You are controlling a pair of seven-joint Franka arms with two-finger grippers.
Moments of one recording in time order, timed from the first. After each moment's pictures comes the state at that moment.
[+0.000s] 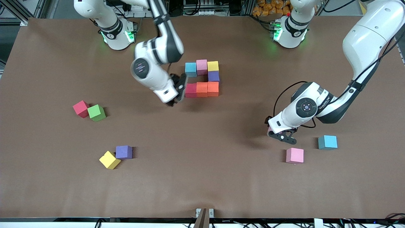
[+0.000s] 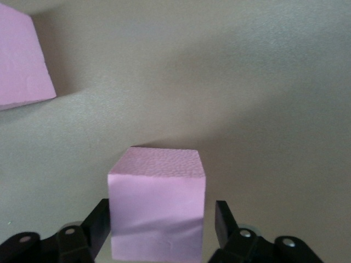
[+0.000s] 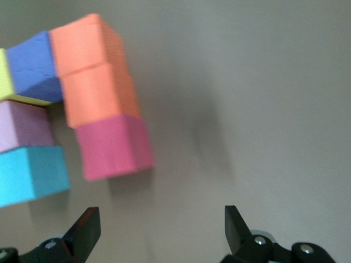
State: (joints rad) left arm 0.52 0.76 -0.89 -1.88 0.74 2.20 -0.37; right arm 1.46 0.50 -0.96 -2.04 0.87 2.13 -1.26
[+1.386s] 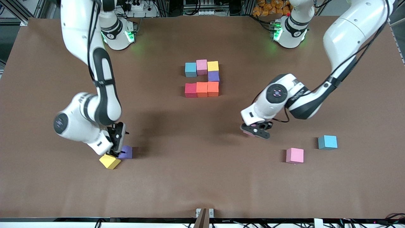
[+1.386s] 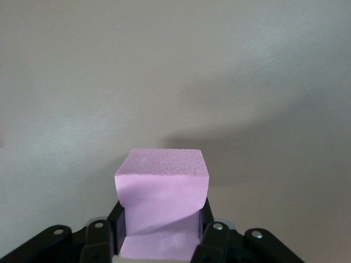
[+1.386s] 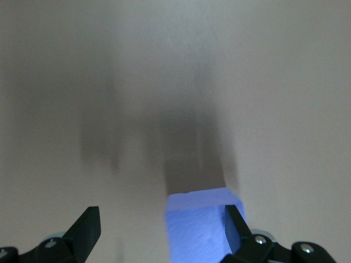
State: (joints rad) left arm 0.31 0.76 -0.95 -1.79 0.74 2.20 -0.54; right arm 0.59 0.77 -0.54 -1.58 0.72 2.17 -1.81
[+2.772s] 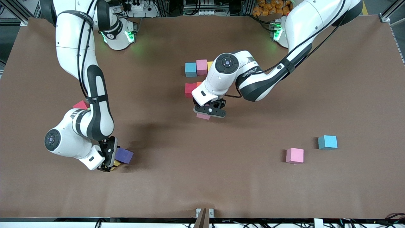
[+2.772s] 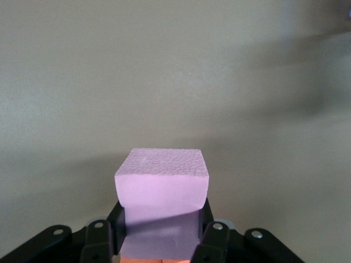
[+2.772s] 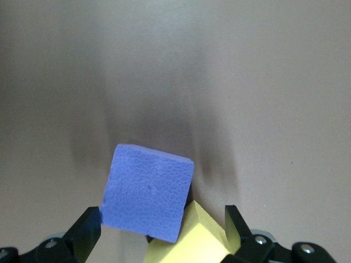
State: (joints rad) left arm -0.05 0.76 -0.91 -1.56 0.54 2.19 -0.89; right arm 0.45 0.85 -0.49 -1.42 0.69 2.14 -1.67
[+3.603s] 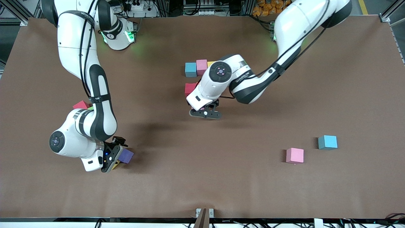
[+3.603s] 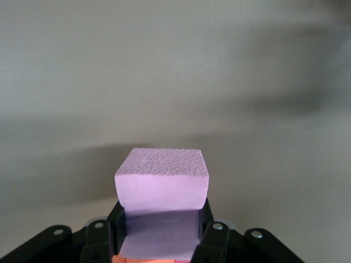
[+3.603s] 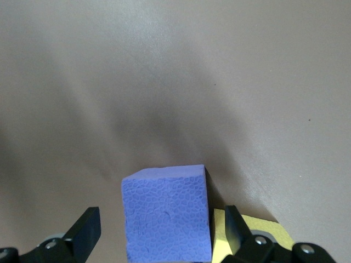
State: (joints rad) left arm -0.29 0.79 -0.68 -1.45 0.33 2.19 -0.90; right arm 0.46 0.86 -0.47 -1.41 0.68 2.10 -1.28
